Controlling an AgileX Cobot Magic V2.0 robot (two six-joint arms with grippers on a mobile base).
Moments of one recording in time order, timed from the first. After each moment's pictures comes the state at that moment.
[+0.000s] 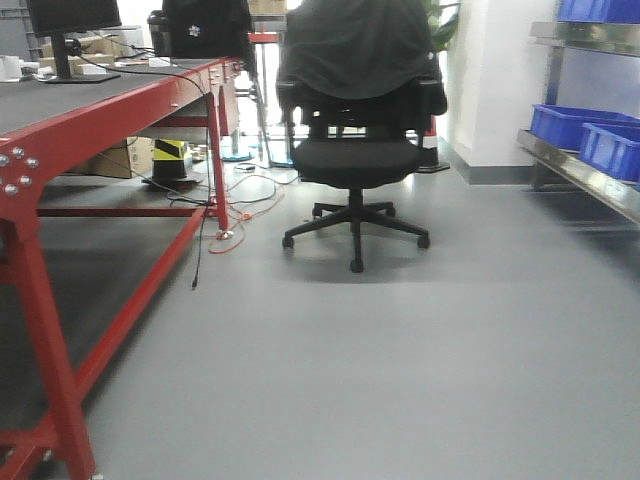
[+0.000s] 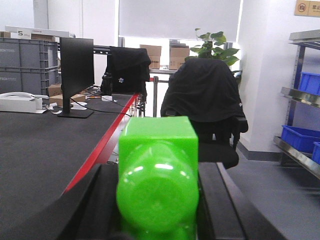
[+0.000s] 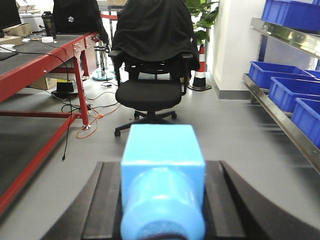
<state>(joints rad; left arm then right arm) 0.03 0.56 -0.70 -0.19 0.10 0.16 0.05 0.65 -0.67 0.15 0.20 -0.10</state>
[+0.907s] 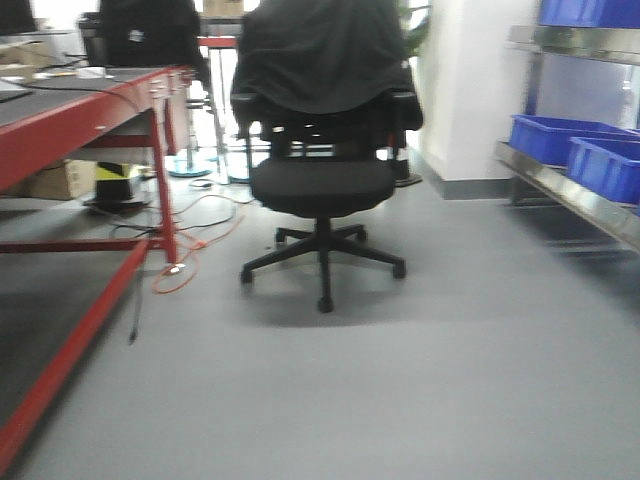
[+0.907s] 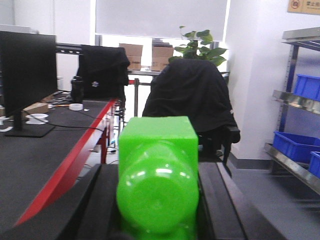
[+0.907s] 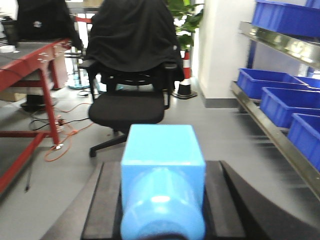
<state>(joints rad) 0.03 0.56 -0.70 -0.19 0.10 0.16 0.05 0.65 -0.67 0.15 0.20 -0.10</state>
